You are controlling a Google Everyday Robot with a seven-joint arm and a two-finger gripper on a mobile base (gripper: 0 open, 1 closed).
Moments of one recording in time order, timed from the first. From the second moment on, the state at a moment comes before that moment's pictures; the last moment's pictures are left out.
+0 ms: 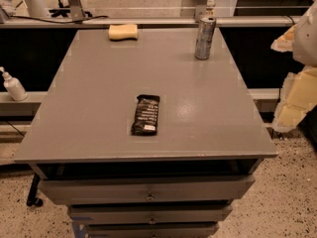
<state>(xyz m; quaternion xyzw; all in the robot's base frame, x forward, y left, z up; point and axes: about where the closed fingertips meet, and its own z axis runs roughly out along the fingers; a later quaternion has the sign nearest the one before) 0.438 -0.217 0.976 -0.60 0.78 -0.03 0.16</state>
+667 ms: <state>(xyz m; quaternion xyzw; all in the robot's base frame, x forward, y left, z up) 0.438 -0.180 0.971 -0.62 0.76 -0.01 0.18</state>
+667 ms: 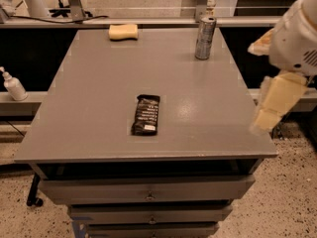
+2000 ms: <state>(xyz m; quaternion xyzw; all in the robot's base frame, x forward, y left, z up) 0.489 0.015 0.901 -0.63 0.72 0.14 0.26</state>
